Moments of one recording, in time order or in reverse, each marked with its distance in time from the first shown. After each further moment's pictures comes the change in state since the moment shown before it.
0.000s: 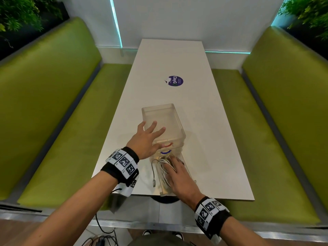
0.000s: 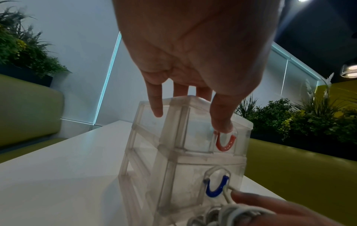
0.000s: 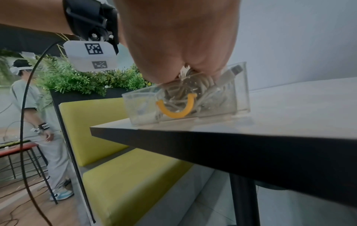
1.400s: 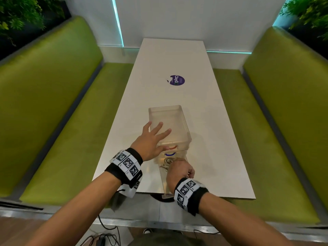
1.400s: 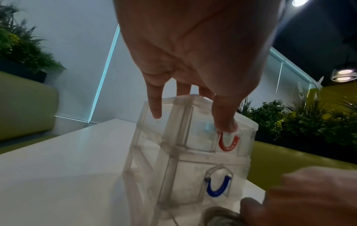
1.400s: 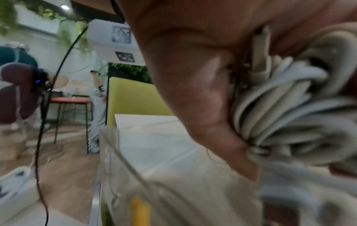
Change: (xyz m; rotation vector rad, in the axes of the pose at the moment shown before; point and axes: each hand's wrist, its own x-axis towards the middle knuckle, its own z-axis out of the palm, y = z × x) left_hand -0.006 0.003 0.008 -0.027 -0.009 0.059; right_hand 0.051 -0.068 -0.026 -0.812 -0.575 0.622
